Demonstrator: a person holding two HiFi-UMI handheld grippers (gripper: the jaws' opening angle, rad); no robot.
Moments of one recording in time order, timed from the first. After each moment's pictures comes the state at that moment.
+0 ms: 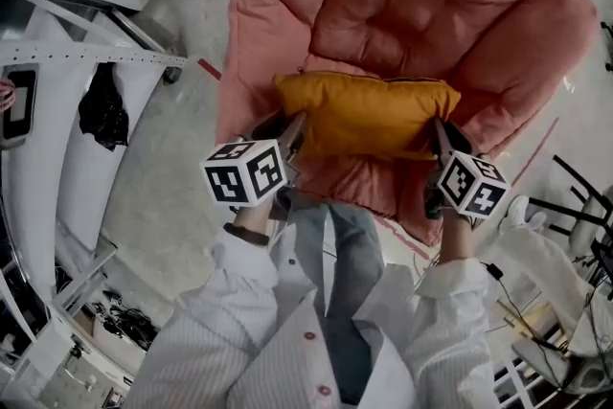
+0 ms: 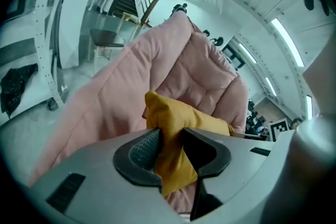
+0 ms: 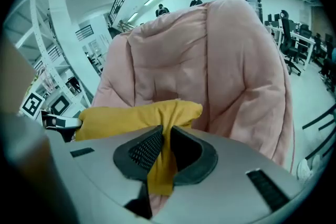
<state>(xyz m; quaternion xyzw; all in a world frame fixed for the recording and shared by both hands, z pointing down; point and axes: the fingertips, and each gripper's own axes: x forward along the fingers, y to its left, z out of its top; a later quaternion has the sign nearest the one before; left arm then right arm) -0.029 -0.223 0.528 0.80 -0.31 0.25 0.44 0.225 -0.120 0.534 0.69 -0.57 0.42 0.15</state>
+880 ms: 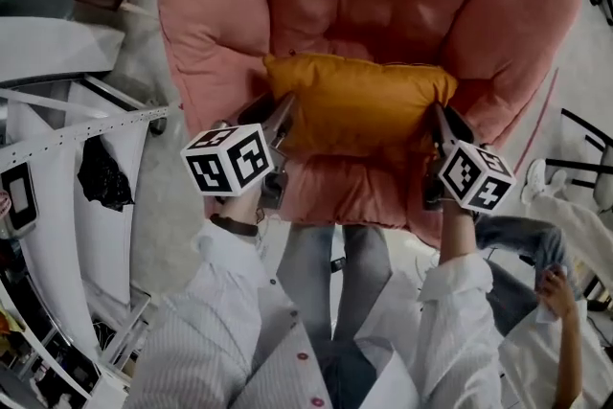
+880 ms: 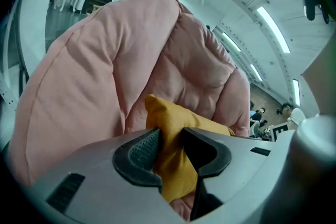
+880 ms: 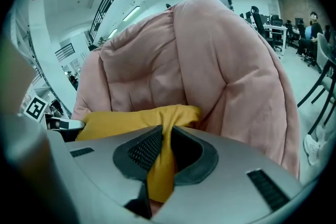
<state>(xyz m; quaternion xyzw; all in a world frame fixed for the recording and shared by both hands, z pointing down) 0.068 -0.301 0.555 0.85 -0.23 0.28 0.39 0.290 -0.135 0.560 0.76 -0.49 0.41 0.06</state>
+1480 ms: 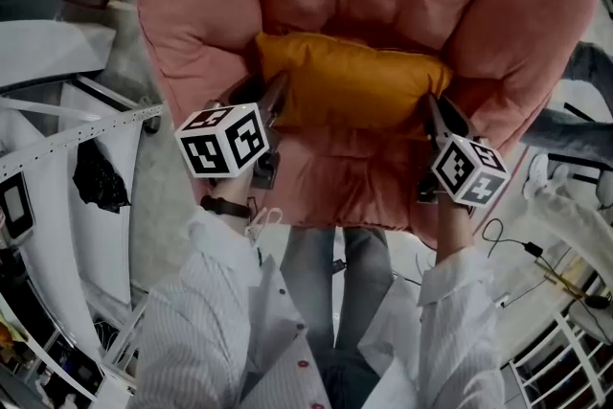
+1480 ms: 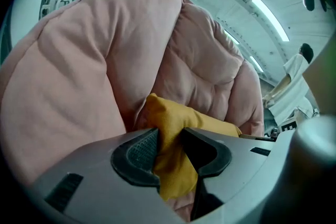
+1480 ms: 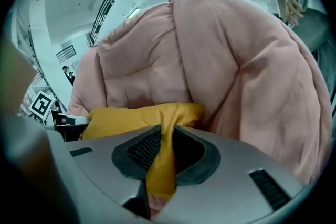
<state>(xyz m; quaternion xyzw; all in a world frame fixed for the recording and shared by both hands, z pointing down) 0.084 -0.336 0.589 0.86 -0.23 0.29 0.35 0.291 -0.153 0.593 0.76 -0.50 0.41 0.05</state>
